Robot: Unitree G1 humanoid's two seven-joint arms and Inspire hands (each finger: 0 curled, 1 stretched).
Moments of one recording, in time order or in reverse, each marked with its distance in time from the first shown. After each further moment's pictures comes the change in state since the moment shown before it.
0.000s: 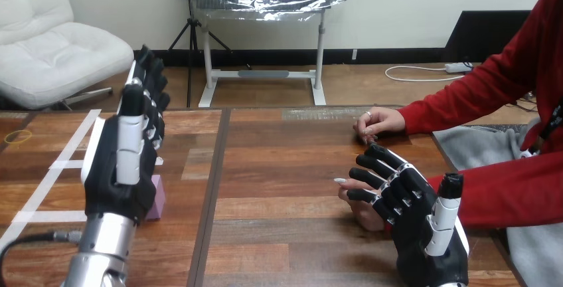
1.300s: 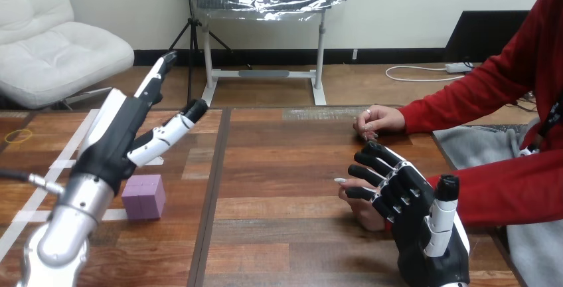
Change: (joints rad) left arm -0.172 0.285 -0.064 0.215 0.435 -0.034 0.111; right arm 0.002 -0.009 0.000 0.002 -0.035 -0.044 0.020
